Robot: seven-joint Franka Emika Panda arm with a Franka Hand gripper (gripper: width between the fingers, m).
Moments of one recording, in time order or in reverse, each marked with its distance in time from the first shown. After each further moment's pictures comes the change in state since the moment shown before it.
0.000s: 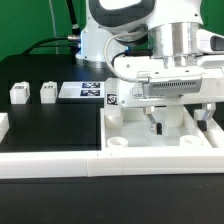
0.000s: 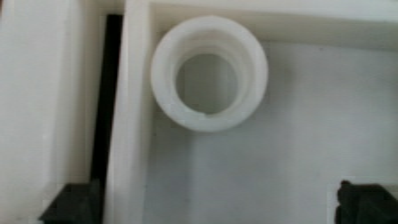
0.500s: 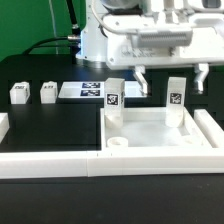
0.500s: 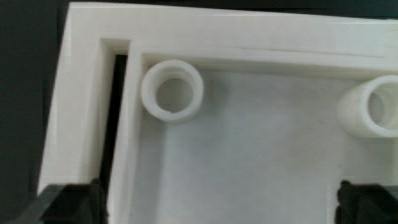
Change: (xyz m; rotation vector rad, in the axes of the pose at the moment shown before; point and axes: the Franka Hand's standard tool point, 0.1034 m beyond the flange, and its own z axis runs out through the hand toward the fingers) arm -0.016 -0.029 -0.072 0.022 -0.062 0.053
